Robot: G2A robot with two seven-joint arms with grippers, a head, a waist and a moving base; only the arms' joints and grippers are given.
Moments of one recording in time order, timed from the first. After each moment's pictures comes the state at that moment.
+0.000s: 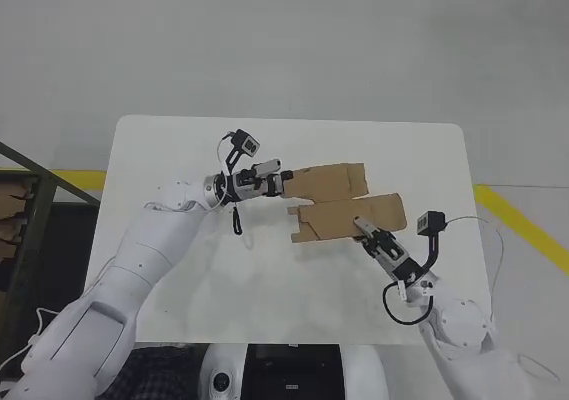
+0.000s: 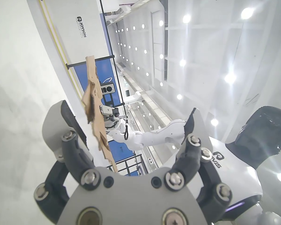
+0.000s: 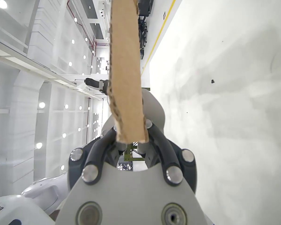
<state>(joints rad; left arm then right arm) 0.83 -1.22 -0.95 -0.93 -0.86 -0.56 -1.26 -1.66 -1.15 1.30 -1.80 0.21 -0.26 0.36</state>
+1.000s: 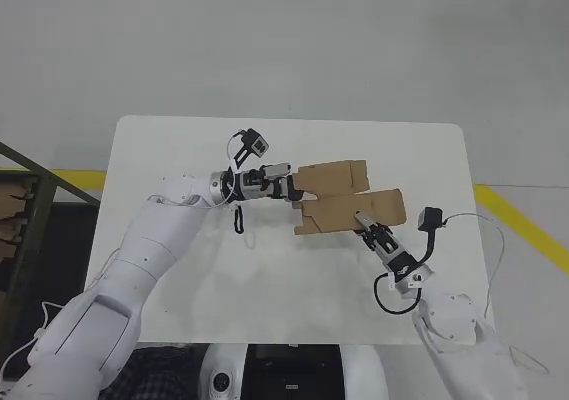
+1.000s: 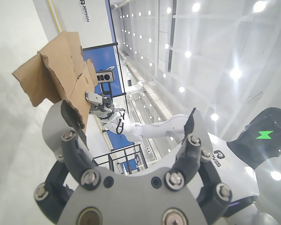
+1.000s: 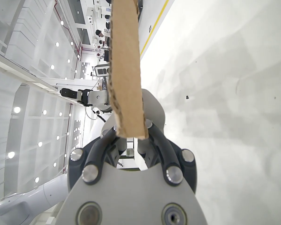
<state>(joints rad) 0.79 -1.25 -0.96 -0.90 -0.78 -0.51 -1.31 -1.61 -1.17 1.27 -1.74 0.08 -0.25 0.26</state>
